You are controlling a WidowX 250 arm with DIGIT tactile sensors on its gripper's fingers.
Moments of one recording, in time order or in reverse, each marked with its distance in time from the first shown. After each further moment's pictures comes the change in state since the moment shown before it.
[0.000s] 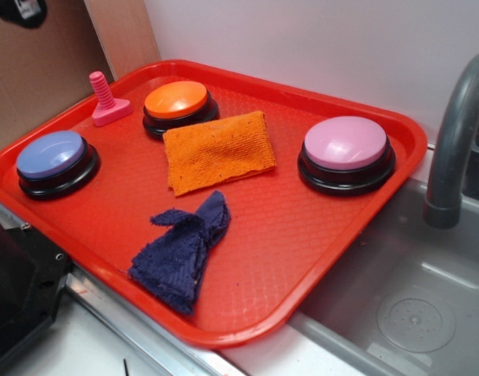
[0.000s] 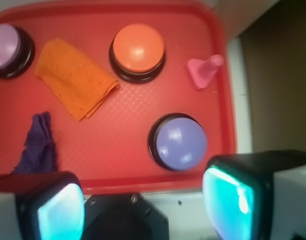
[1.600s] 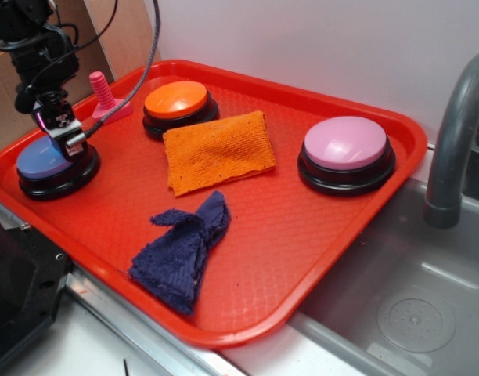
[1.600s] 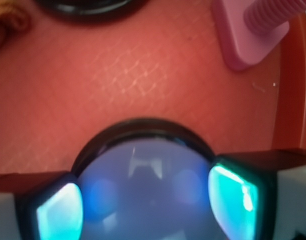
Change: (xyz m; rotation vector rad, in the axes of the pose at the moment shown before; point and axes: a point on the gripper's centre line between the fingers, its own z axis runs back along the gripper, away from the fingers) arm 0.003 0.027 -0.139 -0.069 0.099 -0.200
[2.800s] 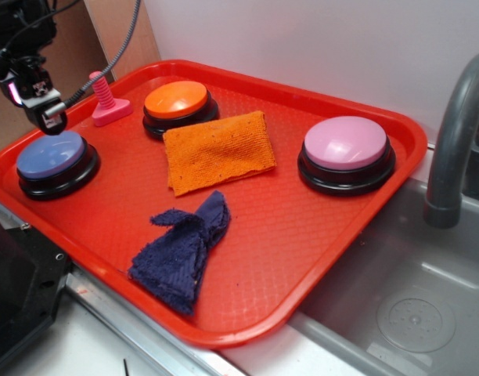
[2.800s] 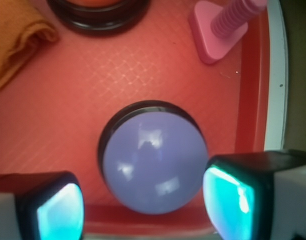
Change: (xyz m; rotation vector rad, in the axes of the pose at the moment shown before) arm -0.012 -0.013 0.047 0.036 -0.015 0.069
